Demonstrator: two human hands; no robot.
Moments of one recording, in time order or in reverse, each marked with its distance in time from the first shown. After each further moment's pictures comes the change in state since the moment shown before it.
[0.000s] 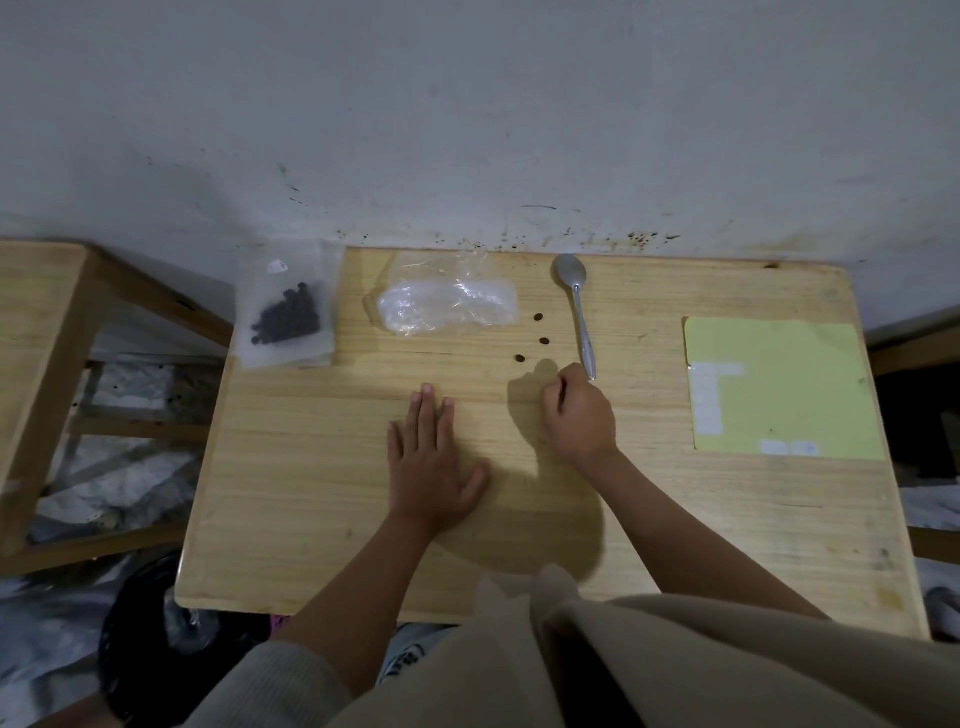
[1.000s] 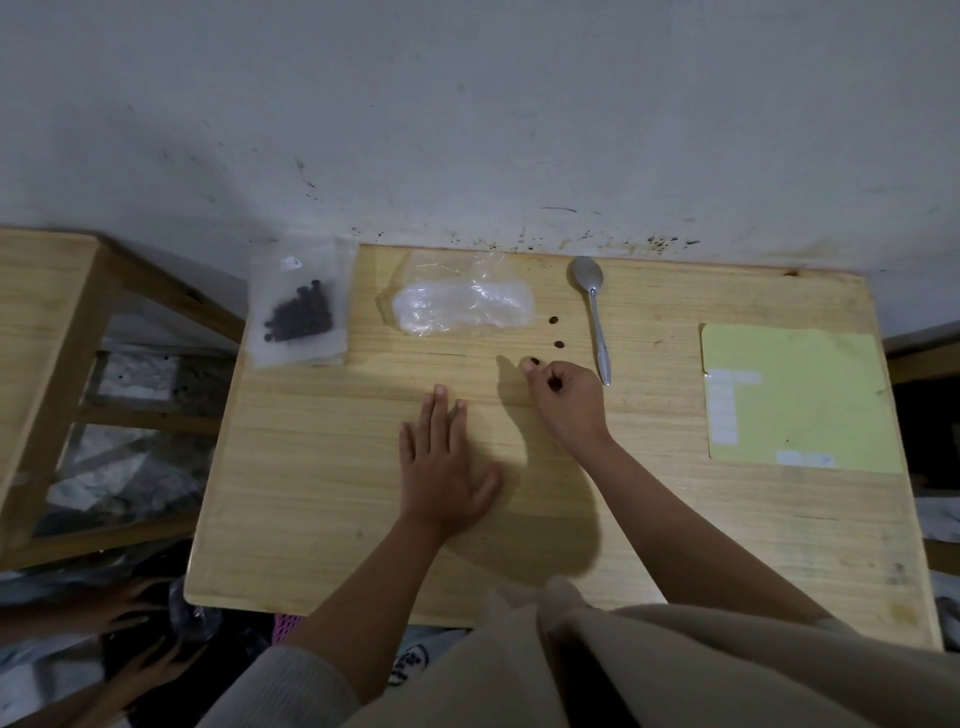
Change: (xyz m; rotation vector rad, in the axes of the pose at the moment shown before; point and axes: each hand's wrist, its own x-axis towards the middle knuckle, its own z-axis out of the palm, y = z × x) left_hand 0.000 -0.001 -0.001 -0.015 0.010 0.016; right_hand 0.017 -0.025 0.014 0.390 -0.028 0.128
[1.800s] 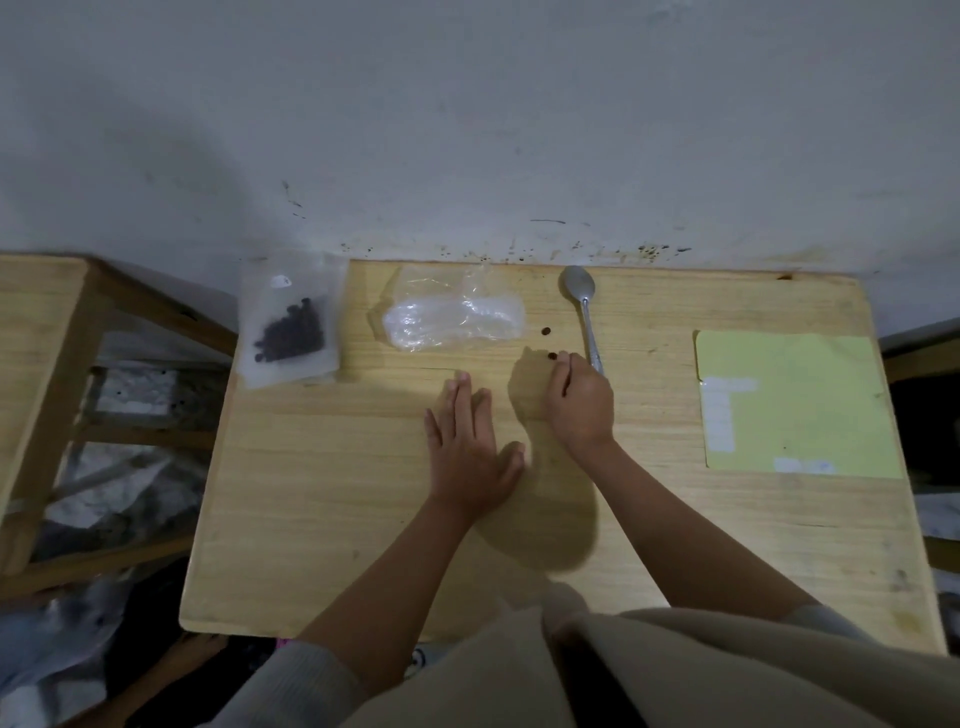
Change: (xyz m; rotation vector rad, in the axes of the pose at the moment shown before) left_hand 0.038 0.033 -0.003 -0.032 -0.014 0.007; right_hand 0.011 -0.003 -0.005 -0.281 0.207 -0.147
